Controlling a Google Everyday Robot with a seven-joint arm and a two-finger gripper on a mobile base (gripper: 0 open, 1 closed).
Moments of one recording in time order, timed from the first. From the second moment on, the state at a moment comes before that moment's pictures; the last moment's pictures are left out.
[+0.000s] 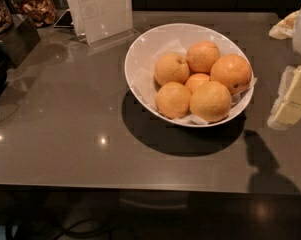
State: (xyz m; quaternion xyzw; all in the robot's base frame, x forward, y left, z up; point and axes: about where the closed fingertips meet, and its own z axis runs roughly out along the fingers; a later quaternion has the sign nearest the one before) arm 0.438 -0.212 0.993 -0.60 0.78 -0.05 0.18
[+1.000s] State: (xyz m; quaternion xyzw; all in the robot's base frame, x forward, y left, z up) arm 0.481 -0.185 1.015 -0.64 0.73 -0.05 0.23
